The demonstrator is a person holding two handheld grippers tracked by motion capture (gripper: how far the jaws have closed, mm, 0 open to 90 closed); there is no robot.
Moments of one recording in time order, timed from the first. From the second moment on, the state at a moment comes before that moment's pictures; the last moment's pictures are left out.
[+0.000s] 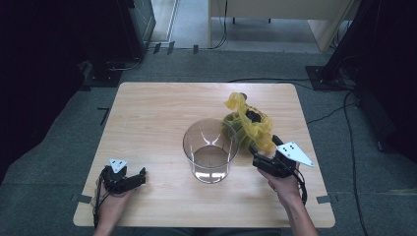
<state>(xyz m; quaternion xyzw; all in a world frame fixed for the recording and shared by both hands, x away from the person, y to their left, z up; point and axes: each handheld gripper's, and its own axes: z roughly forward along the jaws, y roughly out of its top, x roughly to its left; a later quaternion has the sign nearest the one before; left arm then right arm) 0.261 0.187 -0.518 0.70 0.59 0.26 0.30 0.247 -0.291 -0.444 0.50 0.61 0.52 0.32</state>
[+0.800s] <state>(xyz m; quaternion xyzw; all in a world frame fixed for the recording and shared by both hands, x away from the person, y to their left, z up) 0.261 0.187 -0.518 0.70 0.59 0.26 0.30 0.212 -0.342 -0.473 0.56 0.62 0.45 0.32</state>
